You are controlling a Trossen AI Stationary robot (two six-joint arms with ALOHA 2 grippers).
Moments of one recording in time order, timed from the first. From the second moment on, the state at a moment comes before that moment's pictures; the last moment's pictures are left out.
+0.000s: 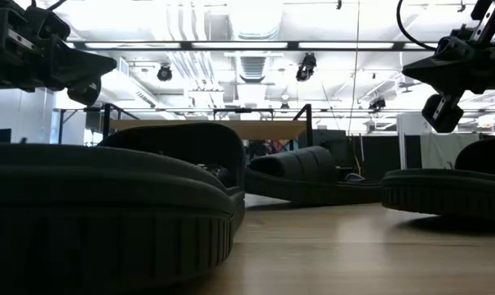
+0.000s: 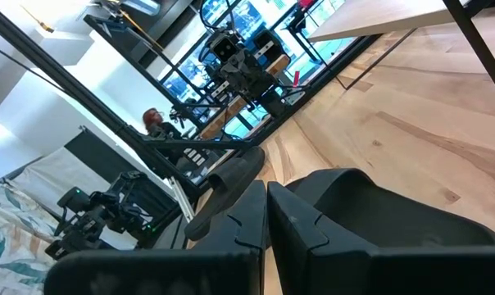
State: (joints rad) left arm 0.10 0.08 0.00 0.10 0.11 -0.05; right arm 0.03 0.02 0.01 0.01 0.01 0.76
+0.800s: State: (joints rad) left arm 0.10 0.08 0.00 0.10 0.11 -0.05; right arm 0.03 0.02 0.01 0.01 0.03 0.76
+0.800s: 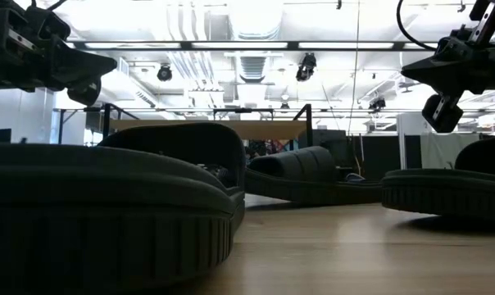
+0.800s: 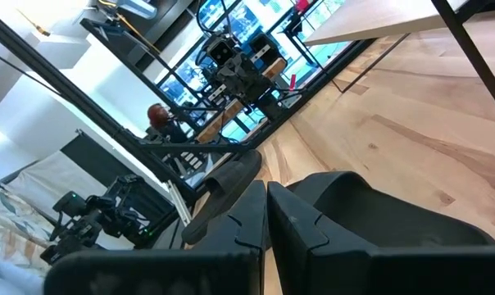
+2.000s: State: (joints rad) left arm 0.10 0.08 0.00 0.10 0.11 -0.05; right arm 0.03 0.02 0.01 0.01 0.03 0.53
